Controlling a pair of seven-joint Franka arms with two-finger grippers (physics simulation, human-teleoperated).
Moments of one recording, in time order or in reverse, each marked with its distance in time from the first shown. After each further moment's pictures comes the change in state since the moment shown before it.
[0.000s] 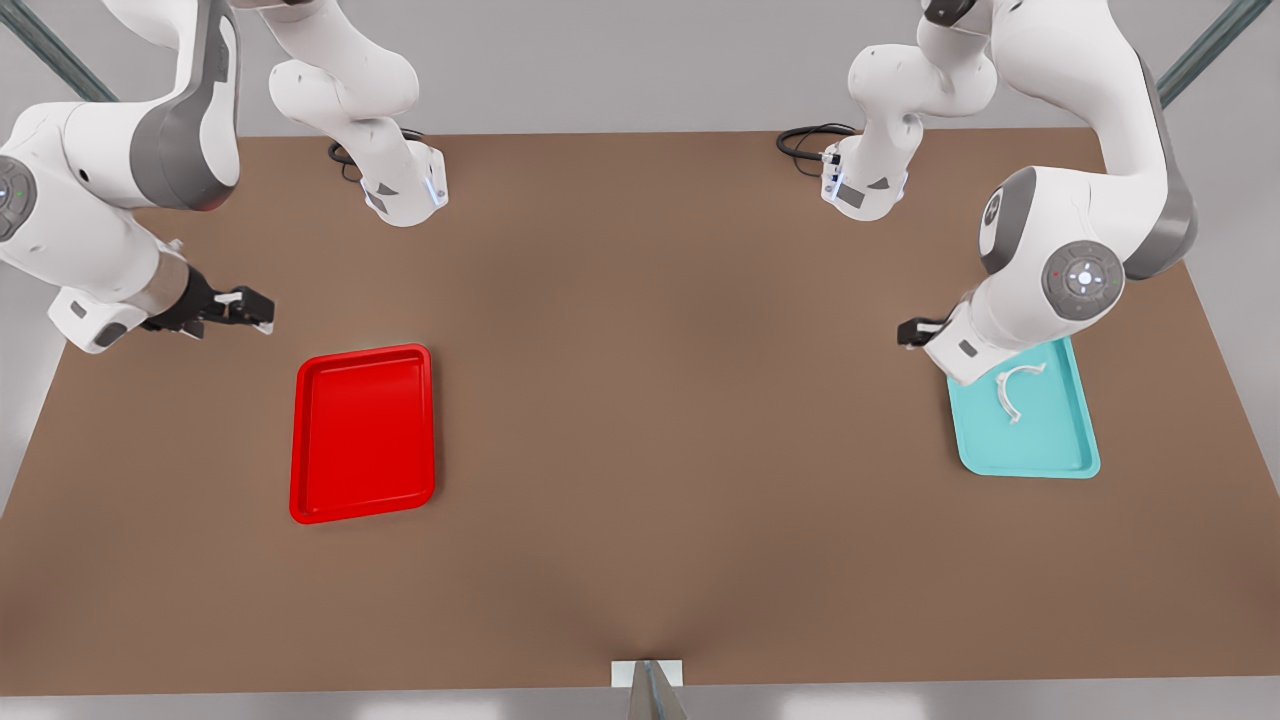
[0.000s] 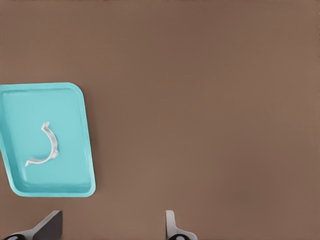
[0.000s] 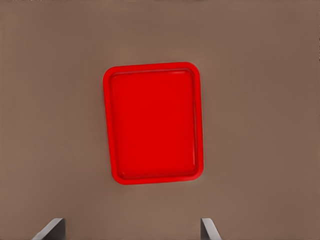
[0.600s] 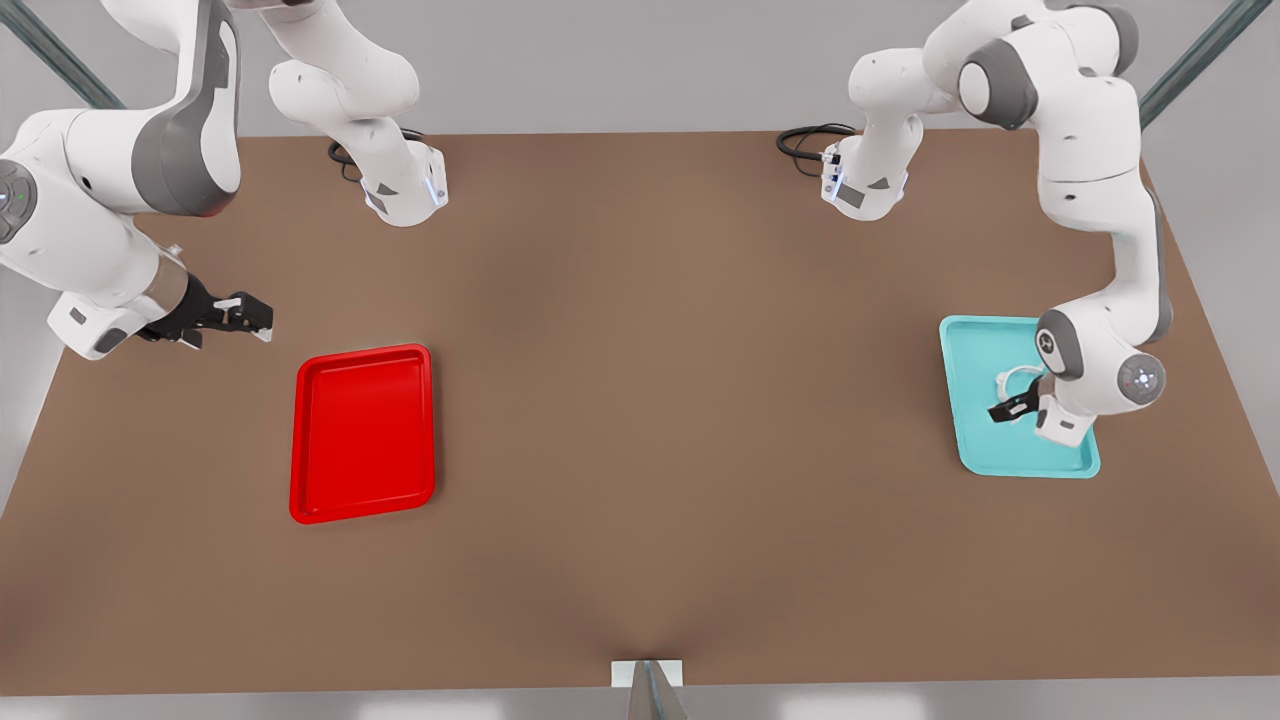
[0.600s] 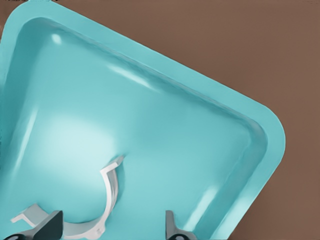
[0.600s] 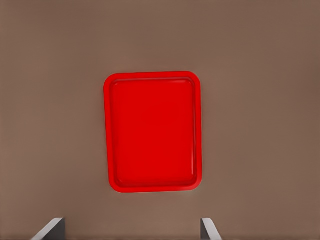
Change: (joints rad) left arm 0.223 0.290 0.307 -0.503 -0.096 0.834 0.036; right arm -0.005 0.001 0.000 -0.019 0.003 0.038 -0.034
